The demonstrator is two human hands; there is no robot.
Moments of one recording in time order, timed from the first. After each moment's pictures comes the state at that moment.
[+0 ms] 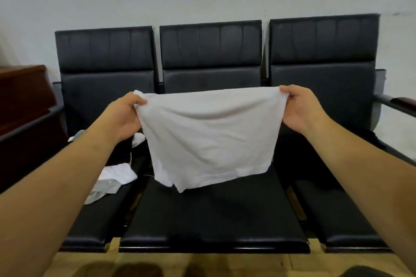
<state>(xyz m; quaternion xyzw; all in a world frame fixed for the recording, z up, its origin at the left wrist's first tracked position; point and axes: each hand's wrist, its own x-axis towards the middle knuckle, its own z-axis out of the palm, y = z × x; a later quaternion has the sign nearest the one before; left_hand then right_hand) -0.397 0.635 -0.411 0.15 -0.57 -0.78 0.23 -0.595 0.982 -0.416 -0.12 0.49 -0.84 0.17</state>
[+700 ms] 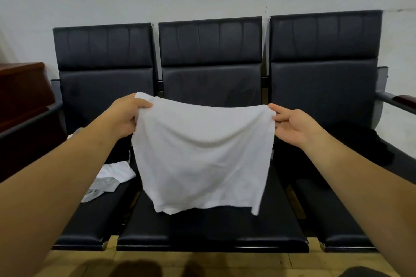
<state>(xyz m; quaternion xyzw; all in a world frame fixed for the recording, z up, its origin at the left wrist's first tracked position) -0.410 0.636 -0.410 0.25 -0.66 -0.67 0.23 -0.595 0.987 -0.452 -0.06 0.51 -0.82 0.26</state>
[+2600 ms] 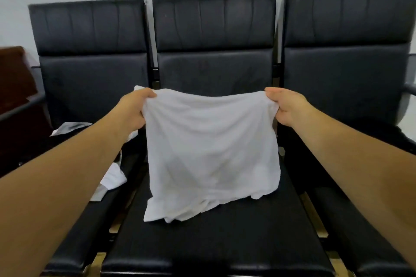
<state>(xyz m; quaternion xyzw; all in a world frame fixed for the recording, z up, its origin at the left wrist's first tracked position) -0.491 0.599 -0.447 0.31 -0.56 -0.73 0.24 -0.682 0.903 -0.466 -0.02 0.62 -0.77 0.15</state>
